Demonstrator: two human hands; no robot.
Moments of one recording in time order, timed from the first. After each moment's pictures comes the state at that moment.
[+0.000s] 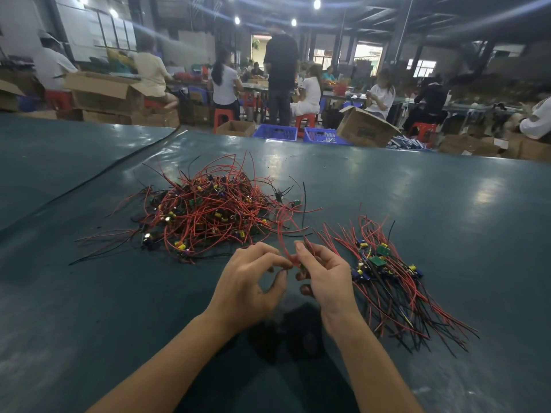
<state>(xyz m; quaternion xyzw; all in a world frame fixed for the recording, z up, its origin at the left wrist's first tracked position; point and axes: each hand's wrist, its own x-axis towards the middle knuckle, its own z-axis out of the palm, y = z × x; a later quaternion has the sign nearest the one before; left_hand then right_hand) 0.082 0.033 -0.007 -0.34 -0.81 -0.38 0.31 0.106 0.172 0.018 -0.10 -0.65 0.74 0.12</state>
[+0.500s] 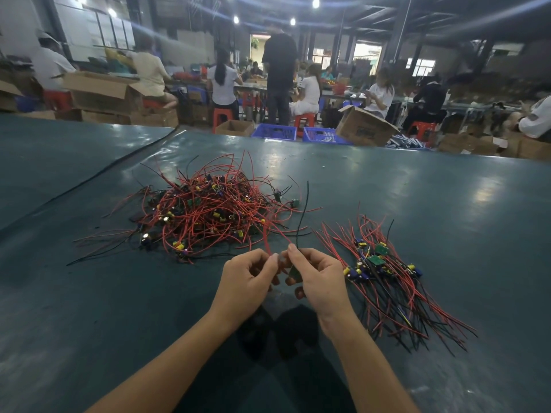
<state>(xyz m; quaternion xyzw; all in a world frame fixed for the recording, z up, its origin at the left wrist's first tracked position) 0.081 0.040 -0.006 -0.16 -0.79 -0.58 0.13 0.108 0.169 0.016 -0.06 -0.68 0.72 0.11</state>
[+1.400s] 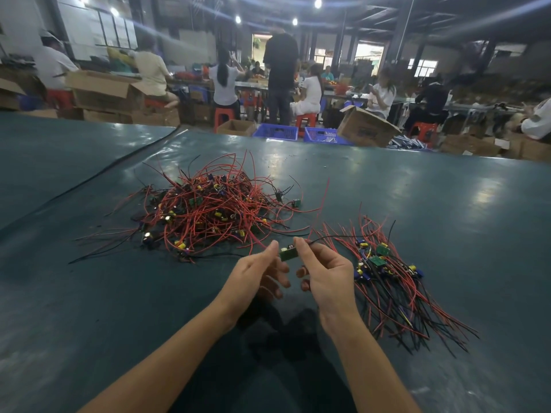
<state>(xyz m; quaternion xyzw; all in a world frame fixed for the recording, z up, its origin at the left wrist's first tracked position) 0.084 0.040 0.006 -0.11 -0.67 -0.72 -0.12 0.105 0.172 0.015 -0.06 -0.63 0.76 0.15</state>
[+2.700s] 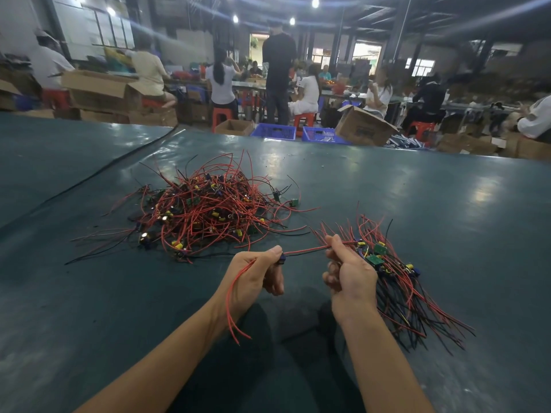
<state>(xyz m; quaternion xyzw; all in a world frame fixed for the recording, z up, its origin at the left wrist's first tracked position) 0.082 0.044 0.006 -0.20 -0.67 -0.71 -0.04 0.093 0.200 0.017 -0.22 -0.47 0.84 0.18</state>
